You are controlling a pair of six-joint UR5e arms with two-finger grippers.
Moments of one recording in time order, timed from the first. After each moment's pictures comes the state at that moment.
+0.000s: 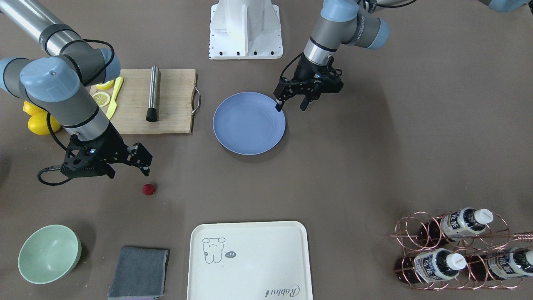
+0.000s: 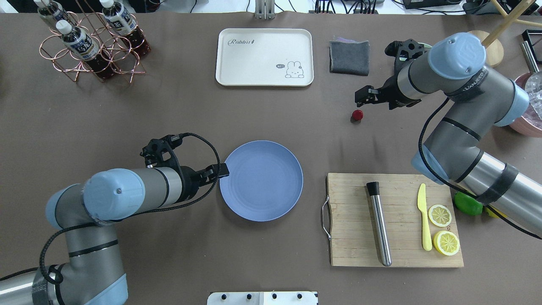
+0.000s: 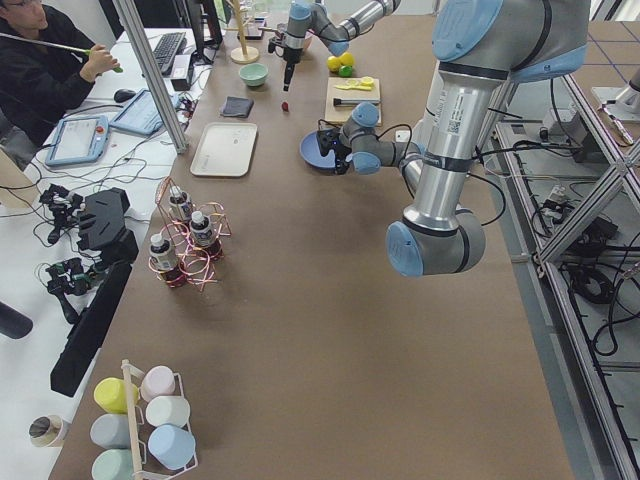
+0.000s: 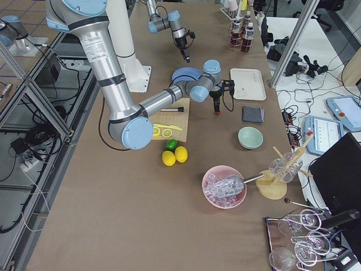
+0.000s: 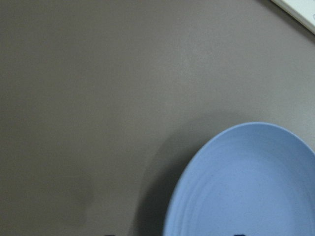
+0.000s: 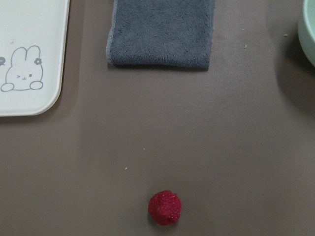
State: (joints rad) left arm -0.40 -1.91 -1.85 -2.14 -1.60 -1.69; right arm 0.82 -1.17 1.60 -1.15 1.96 1.07
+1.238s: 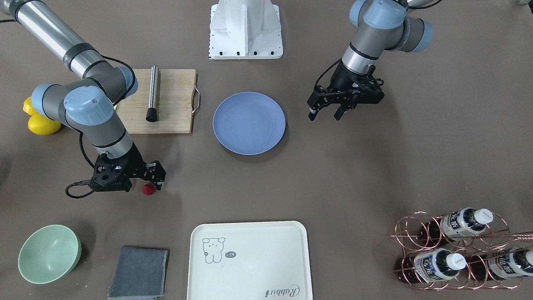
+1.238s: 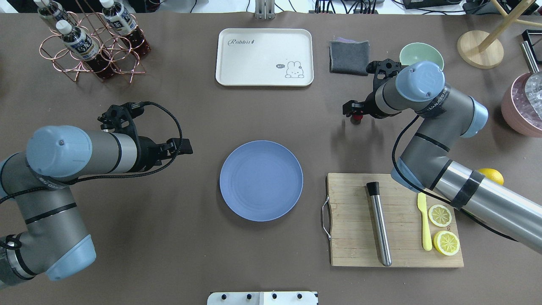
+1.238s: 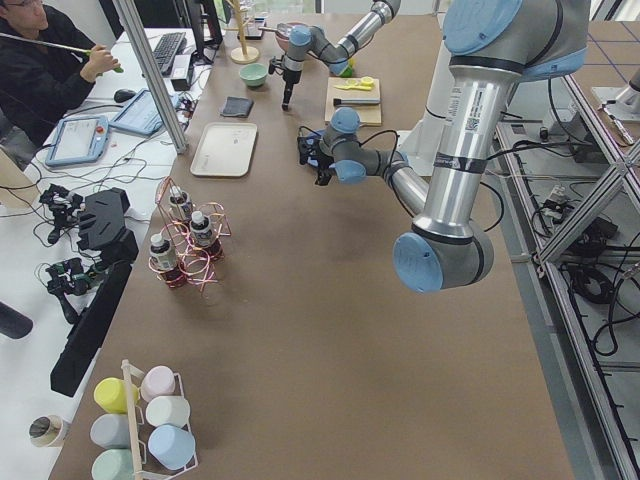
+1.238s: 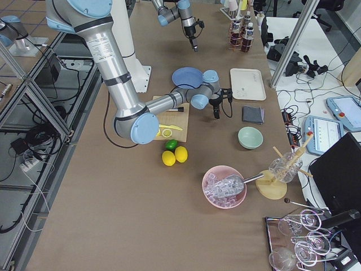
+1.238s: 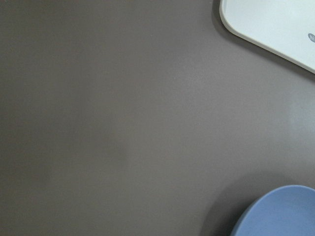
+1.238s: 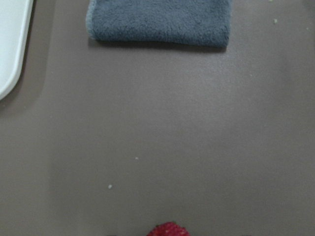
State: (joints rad) left arm -0.56 -1.81 -1.88 -2.14 -1.75 -1.53; right arm 0.76 -1.10 1.41 -1.03 1.86 1.09
